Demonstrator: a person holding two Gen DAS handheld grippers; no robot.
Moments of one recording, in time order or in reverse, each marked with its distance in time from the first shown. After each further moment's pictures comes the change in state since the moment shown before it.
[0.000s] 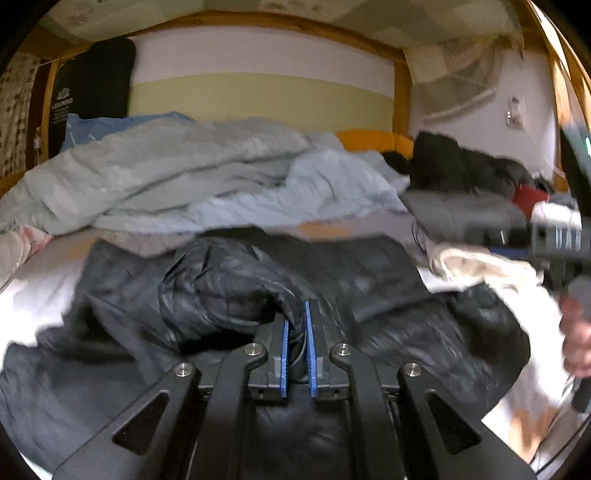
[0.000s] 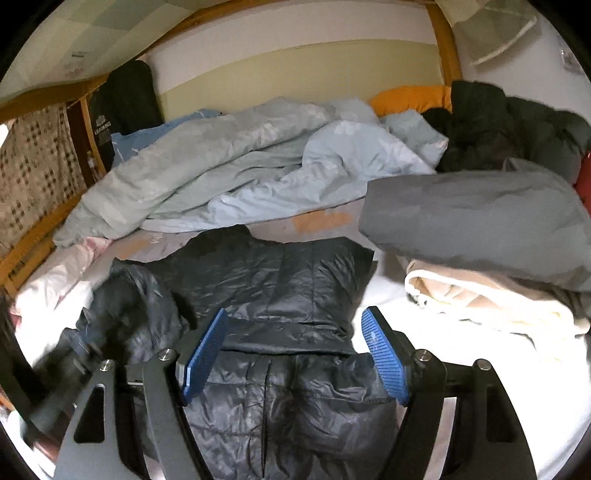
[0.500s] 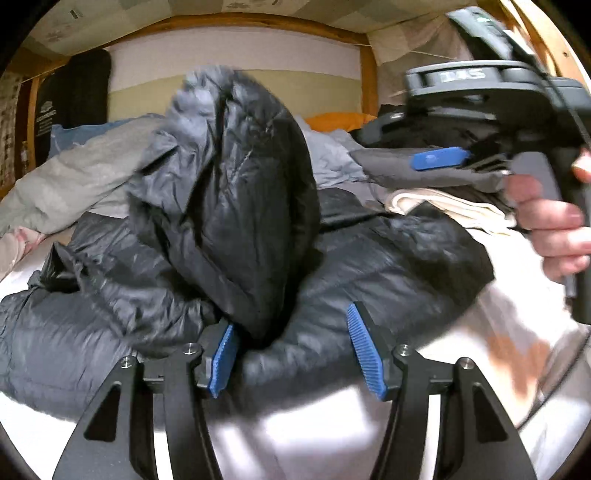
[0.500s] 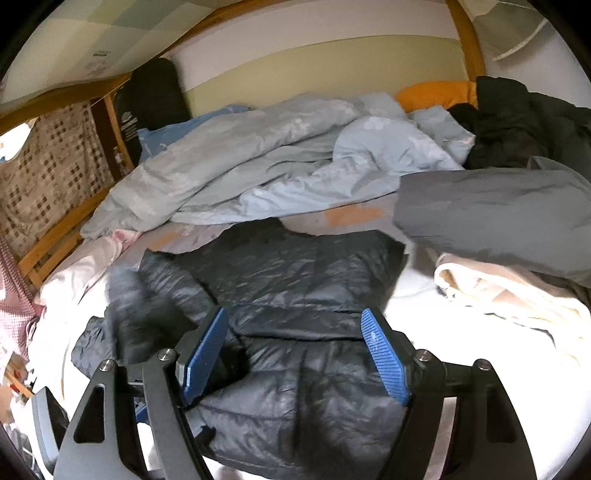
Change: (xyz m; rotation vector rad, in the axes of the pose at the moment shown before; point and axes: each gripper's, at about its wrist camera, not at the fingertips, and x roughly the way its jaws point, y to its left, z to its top) left arm -0.048 -0.043 -0.068 0.091 0.013 -0.056; right arm -0.010 0.027 -0.011 -0.065 0.012 0.101
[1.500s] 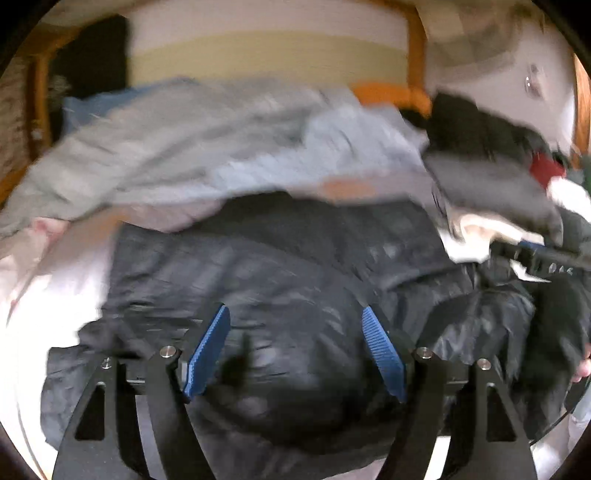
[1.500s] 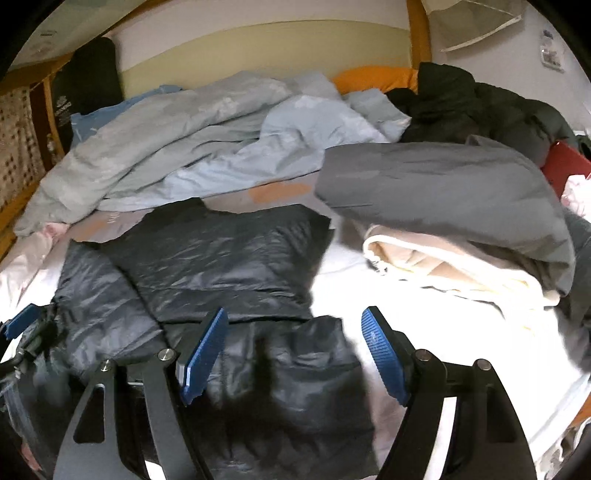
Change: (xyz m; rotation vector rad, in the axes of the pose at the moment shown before) left arm 0.046 0.073 0.088 -0.060 0.262 0.086; right arm 0.014 -0.034 -0.005 0.076 0.073 -0.322
